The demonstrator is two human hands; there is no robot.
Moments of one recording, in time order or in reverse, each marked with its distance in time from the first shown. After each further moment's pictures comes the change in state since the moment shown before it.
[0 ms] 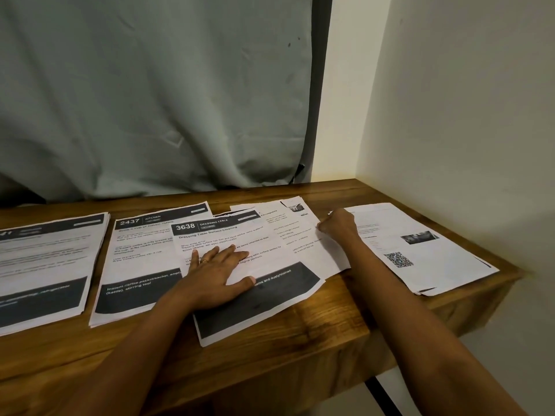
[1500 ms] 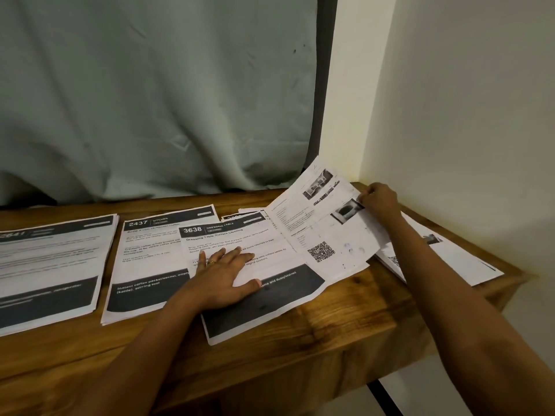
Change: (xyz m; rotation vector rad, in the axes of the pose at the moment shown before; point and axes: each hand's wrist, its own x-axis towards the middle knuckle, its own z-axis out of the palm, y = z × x) left_hand -0.005 0.003 -0.002 0.022 -0.006 -0.020; right_hand 0.027 0.016 -0.079 0.097 0.200 -0.169
